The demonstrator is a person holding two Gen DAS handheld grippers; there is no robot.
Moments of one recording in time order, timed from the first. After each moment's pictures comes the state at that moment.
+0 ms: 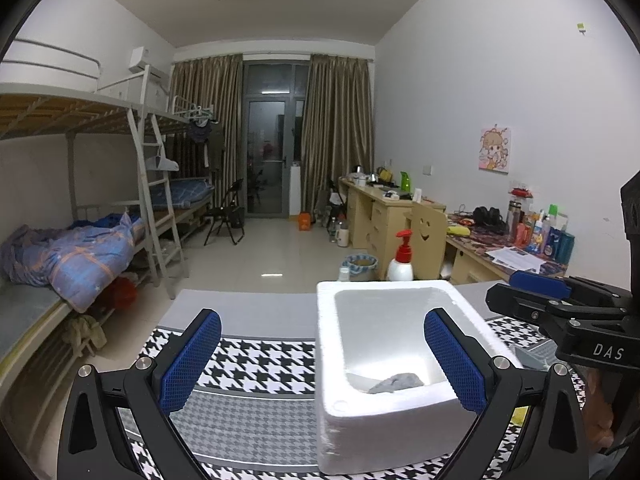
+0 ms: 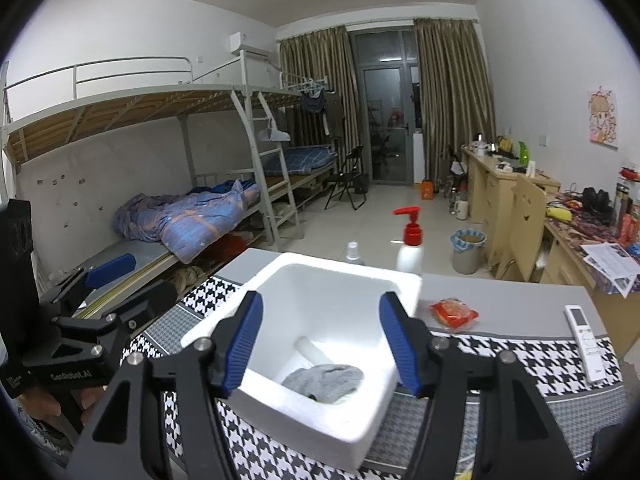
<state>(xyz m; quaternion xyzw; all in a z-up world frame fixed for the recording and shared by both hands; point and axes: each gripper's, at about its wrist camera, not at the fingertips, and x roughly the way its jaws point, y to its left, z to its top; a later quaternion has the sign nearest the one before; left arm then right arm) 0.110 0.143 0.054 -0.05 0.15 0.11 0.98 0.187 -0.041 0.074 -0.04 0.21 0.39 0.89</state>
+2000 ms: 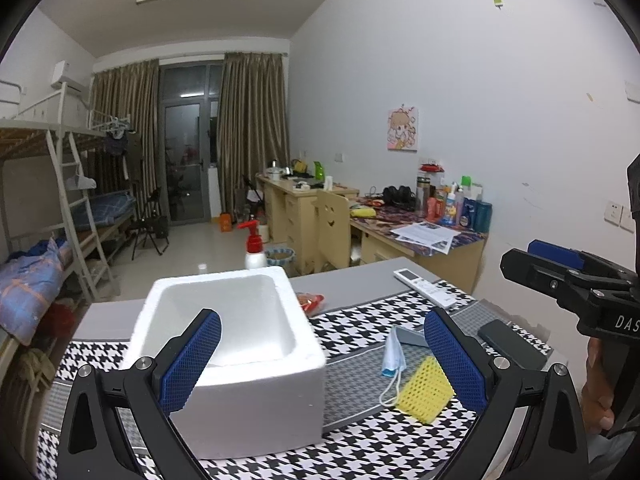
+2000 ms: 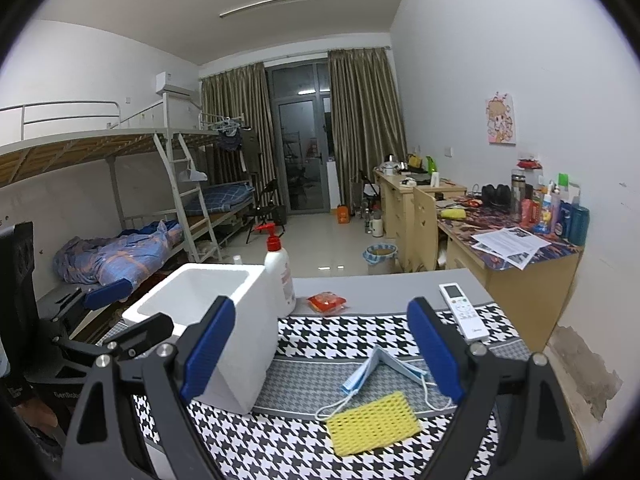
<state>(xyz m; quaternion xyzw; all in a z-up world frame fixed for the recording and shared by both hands) 0.107 0.026 0.055 -0.01 0.17 -0.03 0.99 0.145 -0.186 0.083 0.00 0.17 0.25 0.95</state>
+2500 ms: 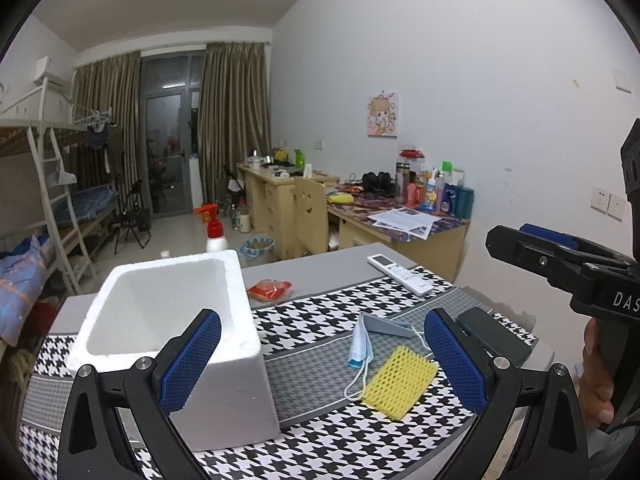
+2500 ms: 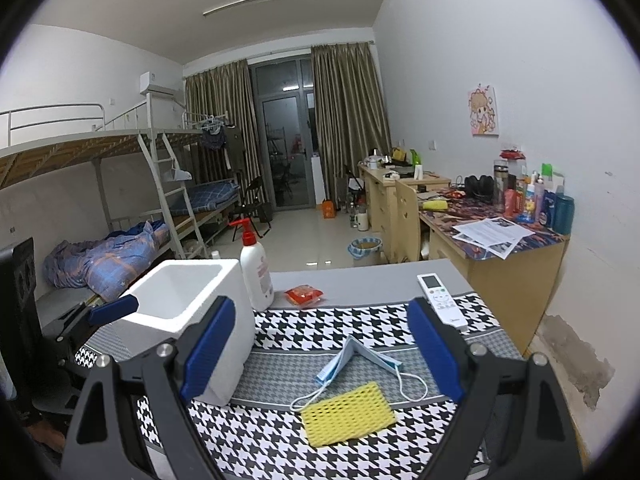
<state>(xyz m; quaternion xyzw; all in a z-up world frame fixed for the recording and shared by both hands) 0.117 -0.010 0.041 0.00 0.19 -0.06 0.98 0.152 -0.210 0.076 0.01 0.18 0.23 0.96</state>
